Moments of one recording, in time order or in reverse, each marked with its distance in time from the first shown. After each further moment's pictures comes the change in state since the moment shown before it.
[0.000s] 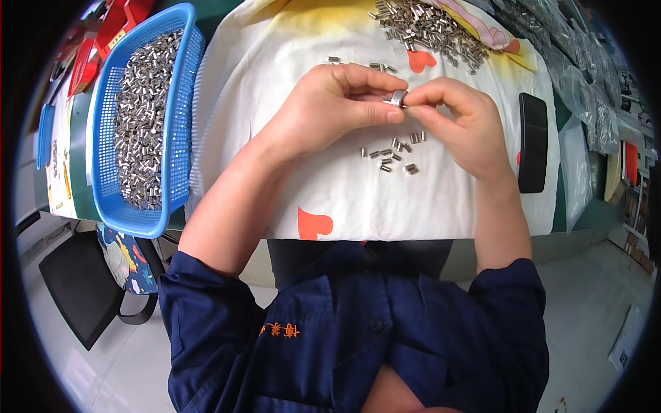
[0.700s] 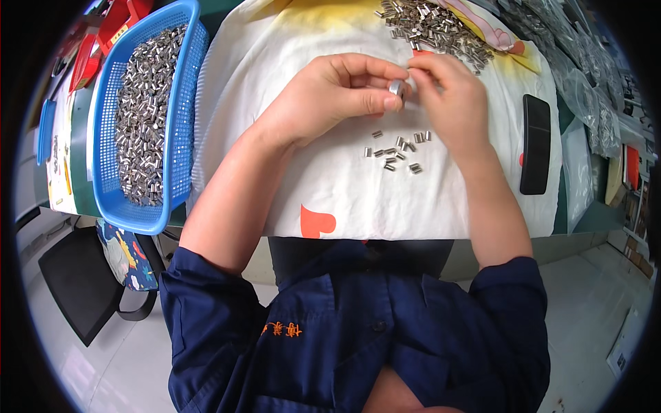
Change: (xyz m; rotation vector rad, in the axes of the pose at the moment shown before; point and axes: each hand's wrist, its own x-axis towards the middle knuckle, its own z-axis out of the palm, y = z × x) left_hand 0.005 -0.008 -0.014 -0.073 -0.115 0.051; right_hand 0.019 0.034 0.017 -0.511 0.295 -0.180
